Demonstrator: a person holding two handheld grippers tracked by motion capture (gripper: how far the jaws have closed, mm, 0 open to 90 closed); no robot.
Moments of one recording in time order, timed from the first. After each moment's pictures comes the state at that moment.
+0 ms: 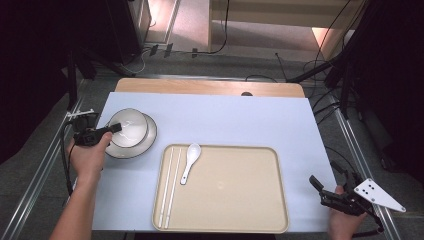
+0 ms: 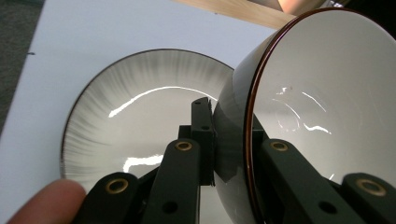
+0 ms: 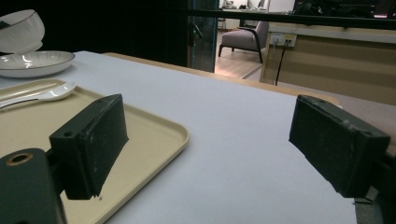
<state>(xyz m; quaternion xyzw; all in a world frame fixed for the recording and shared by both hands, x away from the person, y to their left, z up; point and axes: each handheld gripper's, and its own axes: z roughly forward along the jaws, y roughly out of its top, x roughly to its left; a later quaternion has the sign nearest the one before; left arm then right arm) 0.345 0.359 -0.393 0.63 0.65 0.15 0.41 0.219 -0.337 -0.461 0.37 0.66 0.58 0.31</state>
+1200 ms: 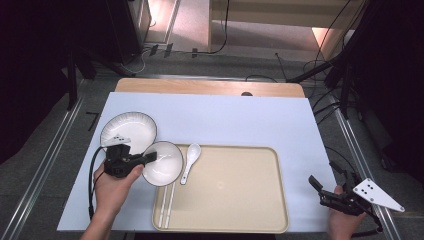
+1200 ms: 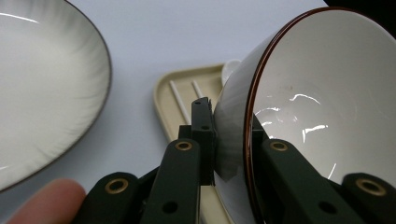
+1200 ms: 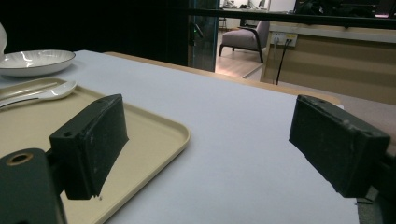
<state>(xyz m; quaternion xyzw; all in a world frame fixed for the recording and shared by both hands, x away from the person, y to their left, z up) 0.273 0.261 -0.398 0.73 0.53 0.07 0.42 0.219 -0.336 -0.462 0.37 0.66 0.58 0.31</state>
